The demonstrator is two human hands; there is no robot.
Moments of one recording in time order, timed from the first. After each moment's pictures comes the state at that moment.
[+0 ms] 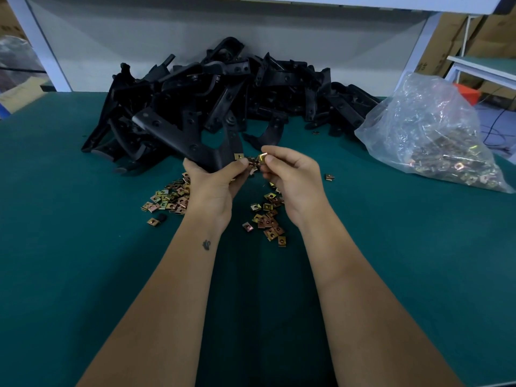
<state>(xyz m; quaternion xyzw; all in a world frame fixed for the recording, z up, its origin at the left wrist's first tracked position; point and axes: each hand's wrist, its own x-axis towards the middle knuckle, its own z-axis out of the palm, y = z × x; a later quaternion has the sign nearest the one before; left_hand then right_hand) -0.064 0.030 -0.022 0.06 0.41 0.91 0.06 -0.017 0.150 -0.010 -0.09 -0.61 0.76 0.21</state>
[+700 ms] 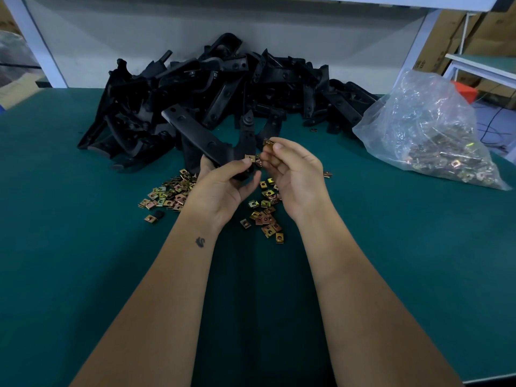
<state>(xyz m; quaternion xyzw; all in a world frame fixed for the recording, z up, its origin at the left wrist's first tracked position) -0.056 0.027 -0.018 0.09 0.36 0.90 0.21 -0.015 0.153 -0.006 -0.07 -0.47 0.86 0.21</state>
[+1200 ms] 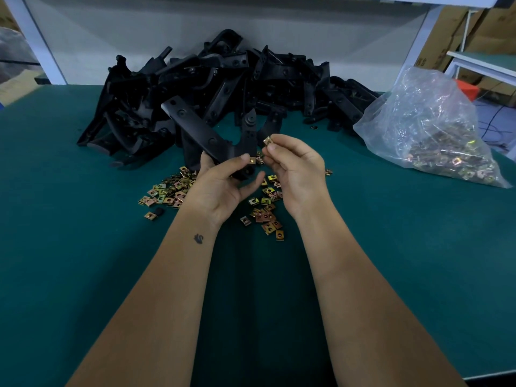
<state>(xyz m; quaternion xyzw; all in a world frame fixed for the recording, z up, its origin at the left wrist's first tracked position) -0.058 0.026 -0.022 0.10 0.36 0.90 0.22 -0.015 0.152 -0.006 -0.08 -0.51 0.82 0.24</state>
